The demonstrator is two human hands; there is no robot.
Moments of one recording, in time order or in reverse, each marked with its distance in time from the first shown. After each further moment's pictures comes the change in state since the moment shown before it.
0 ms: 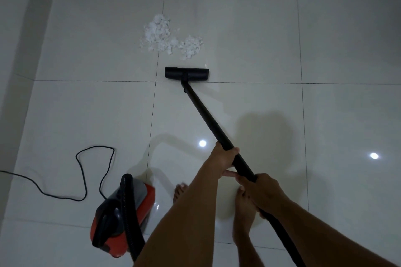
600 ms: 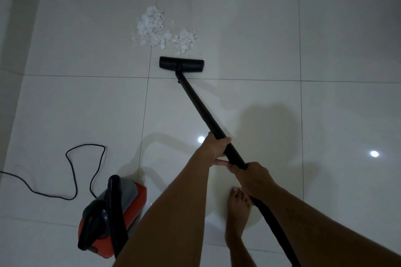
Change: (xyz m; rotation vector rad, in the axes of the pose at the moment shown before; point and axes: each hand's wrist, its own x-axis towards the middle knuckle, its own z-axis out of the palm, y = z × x) left_hand 0.035 0.027 0.009 0.012 0.045 0.012; right_hand 0.045 -0.013 -0.018 -0.002 -0.018 -0.011
